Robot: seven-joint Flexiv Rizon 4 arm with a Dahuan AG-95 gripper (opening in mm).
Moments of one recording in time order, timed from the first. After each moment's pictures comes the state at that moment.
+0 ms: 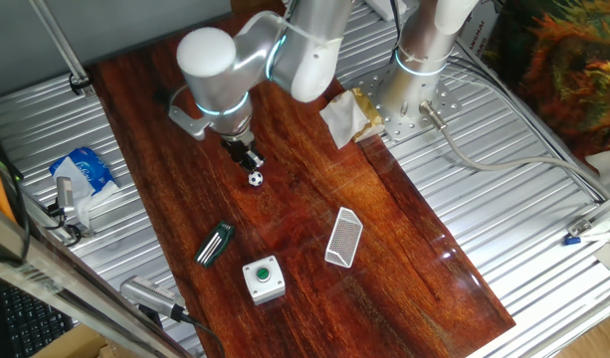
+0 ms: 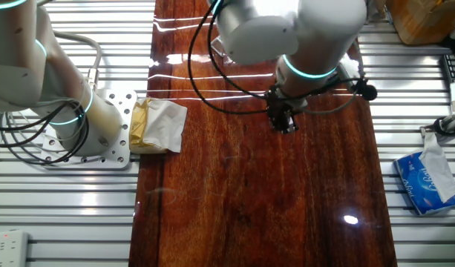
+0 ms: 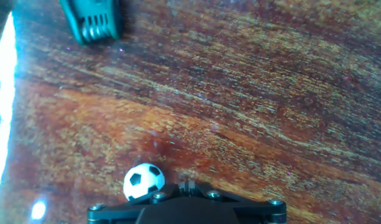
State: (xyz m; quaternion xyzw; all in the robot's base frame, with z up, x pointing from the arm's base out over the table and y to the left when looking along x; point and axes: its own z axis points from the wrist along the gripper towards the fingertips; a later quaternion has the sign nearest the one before) arm 0.480 0.009 0.014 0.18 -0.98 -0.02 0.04
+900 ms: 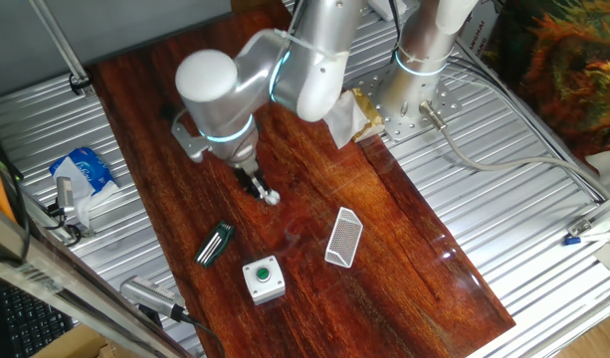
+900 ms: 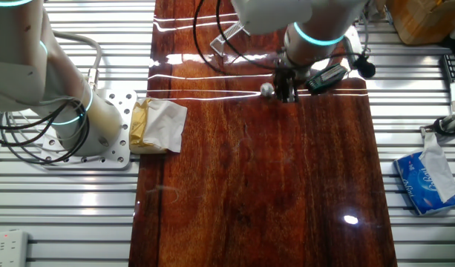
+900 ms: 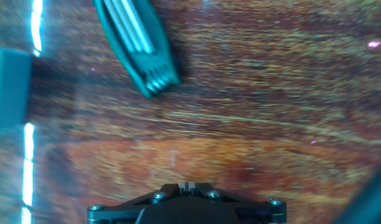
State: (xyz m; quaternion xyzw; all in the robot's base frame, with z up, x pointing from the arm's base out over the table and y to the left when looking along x) arm 0.495 0.098 0.019 0.05 -1.00 -0.03 0.06
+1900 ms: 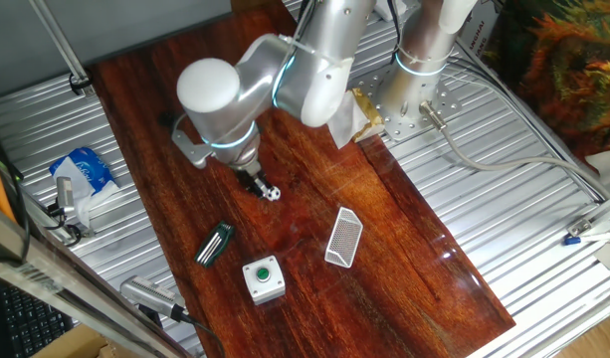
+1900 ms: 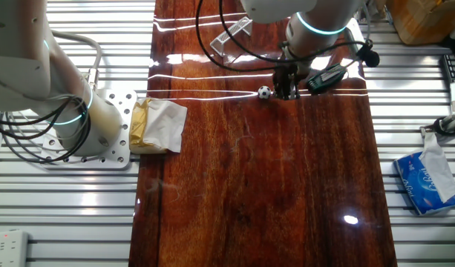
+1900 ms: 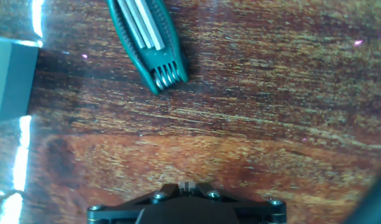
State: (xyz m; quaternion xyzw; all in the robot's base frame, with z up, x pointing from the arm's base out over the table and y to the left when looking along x) arm 0.486 0.076 0.026 0.12 -0.99 0.00 0.06
